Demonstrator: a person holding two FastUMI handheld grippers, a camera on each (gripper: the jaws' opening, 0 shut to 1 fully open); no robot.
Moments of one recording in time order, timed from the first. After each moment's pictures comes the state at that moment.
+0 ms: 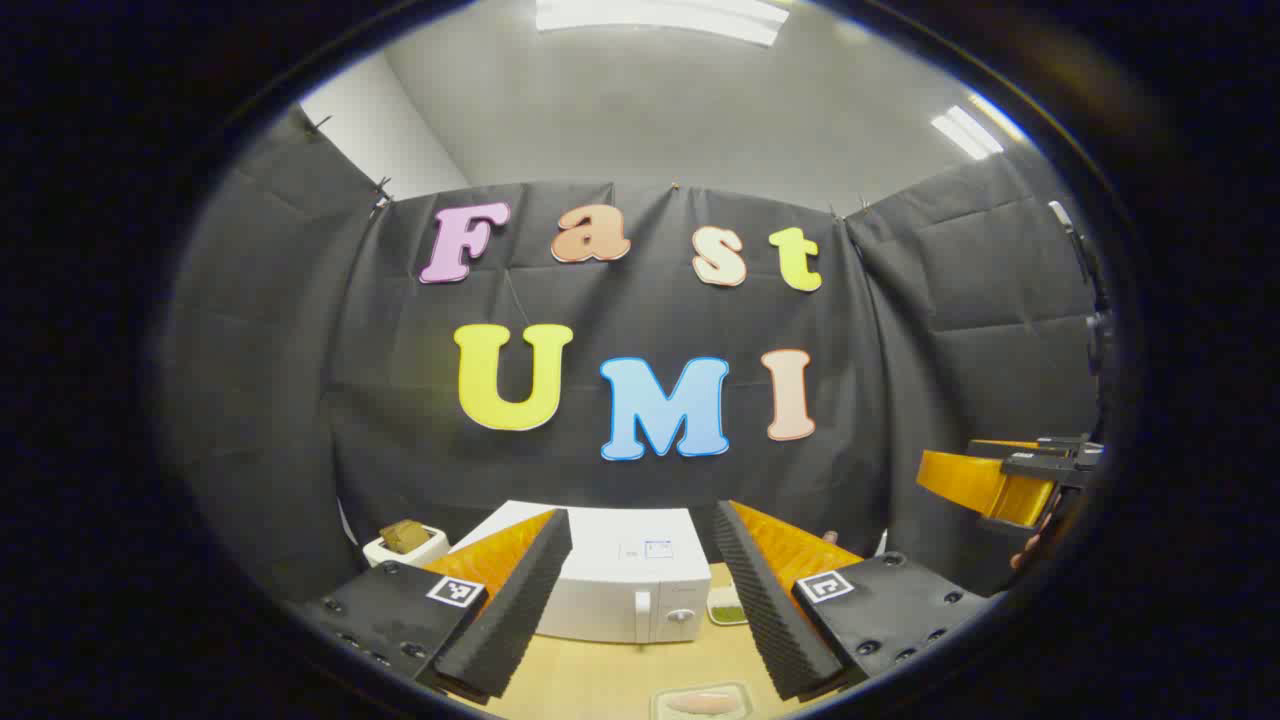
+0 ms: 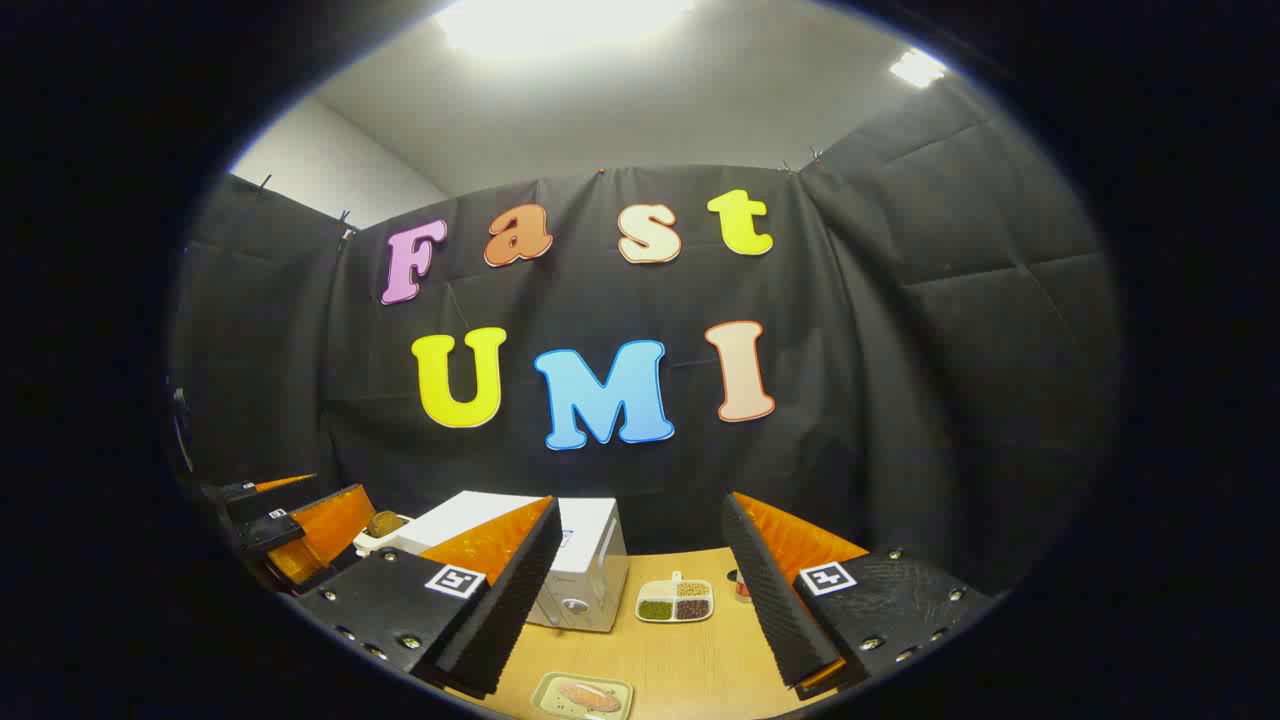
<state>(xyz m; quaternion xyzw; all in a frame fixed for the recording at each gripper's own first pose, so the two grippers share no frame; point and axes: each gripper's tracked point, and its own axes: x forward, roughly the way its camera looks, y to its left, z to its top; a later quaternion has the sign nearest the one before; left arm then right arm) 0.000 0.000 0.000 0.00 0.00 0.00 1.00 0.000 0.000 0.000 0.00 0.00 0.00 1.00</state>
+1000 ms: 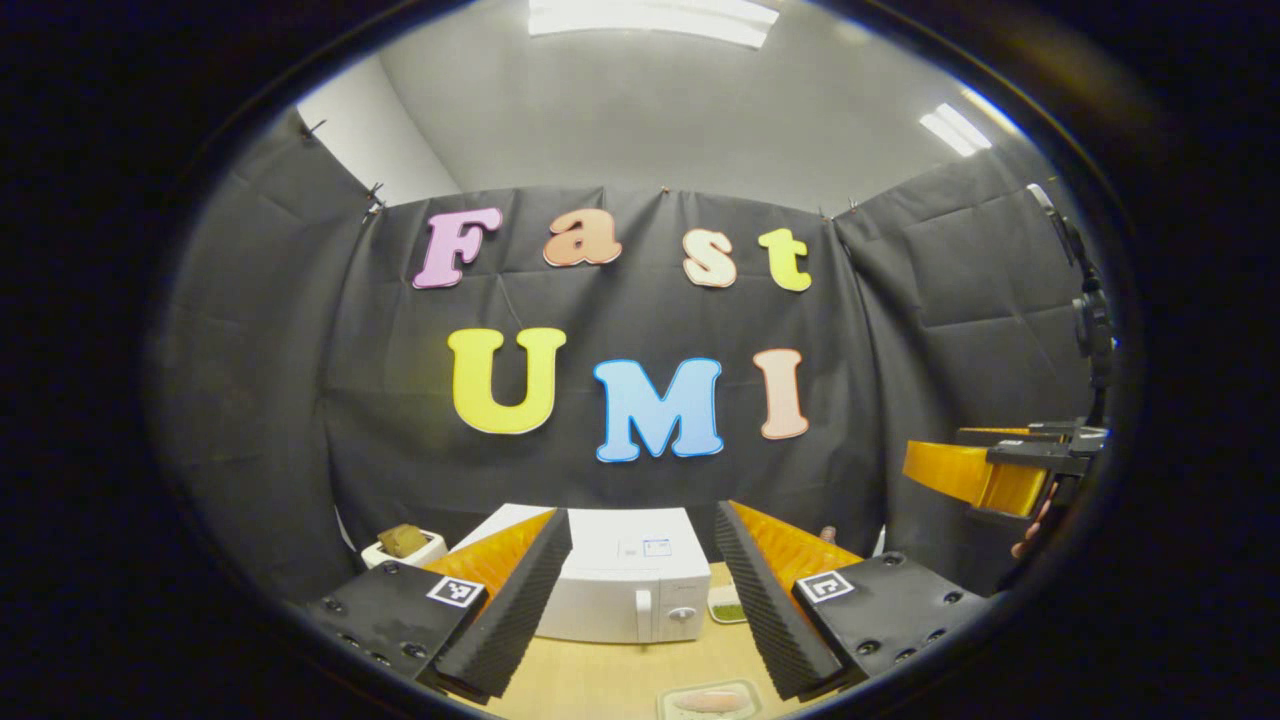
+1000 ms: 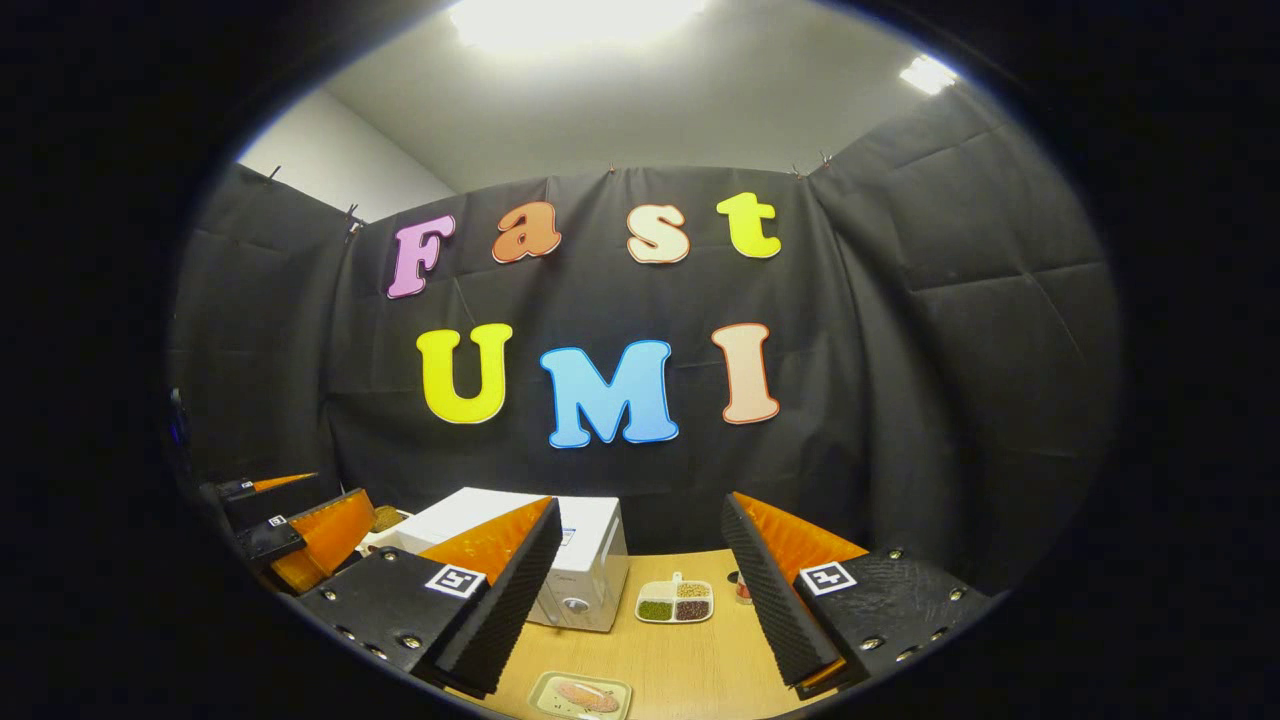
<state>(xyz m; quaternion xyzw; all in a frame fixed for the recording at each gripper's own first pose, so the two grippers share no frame) -0.006 -0.003 -0.019 0.01 -0.01 -0.01 1.00 -0.007 0.004 -0.004 -0.02 -0.01 0.00 1.00</state>
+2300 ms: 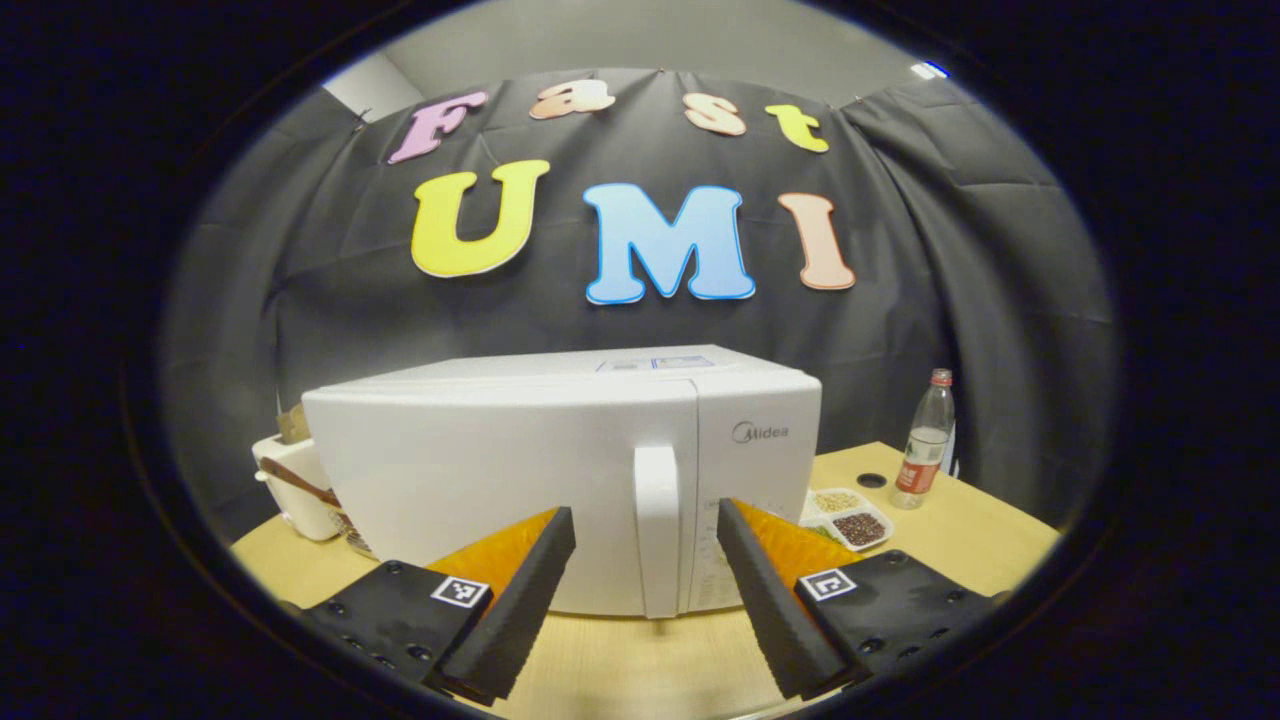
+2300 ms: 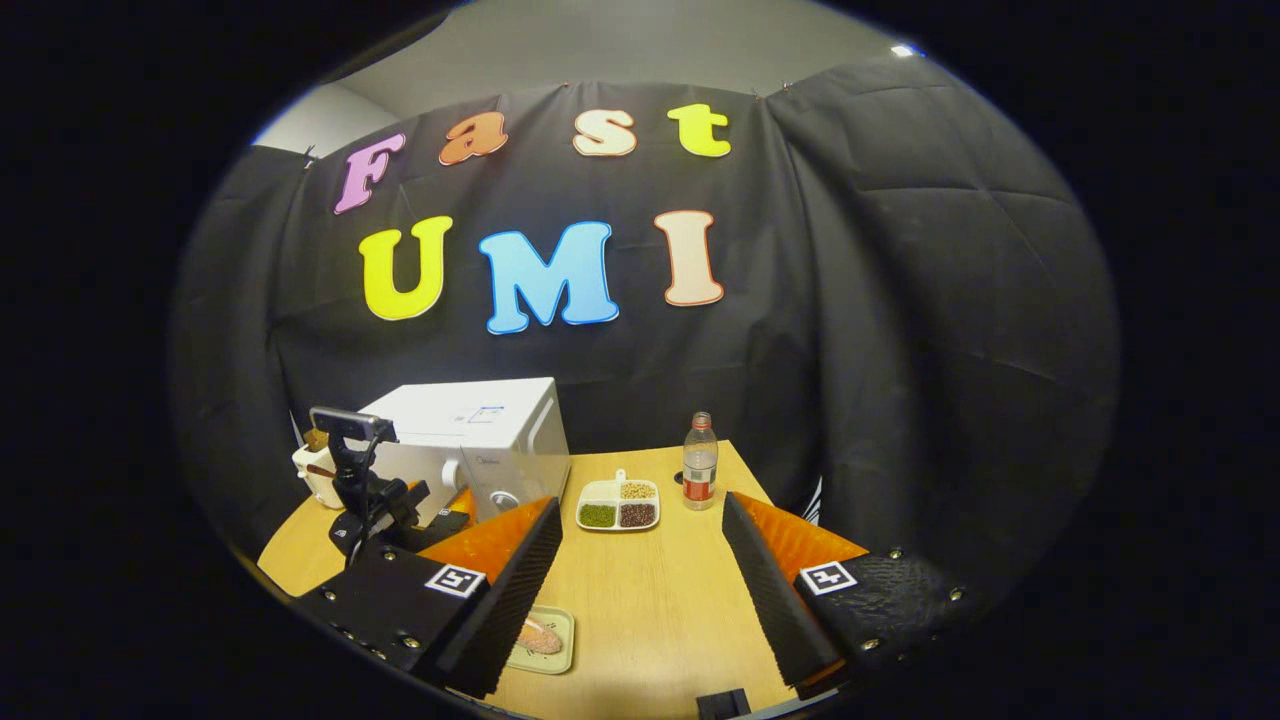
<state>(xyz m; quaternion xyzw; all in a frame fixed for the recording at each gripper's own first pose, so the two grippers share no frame) 0.209 0.002 -0.373 0.01 0.09 0.00 1.00 -0.021 -0.065 -0.150 -0.02 0.13 -0.07 0.99</state>
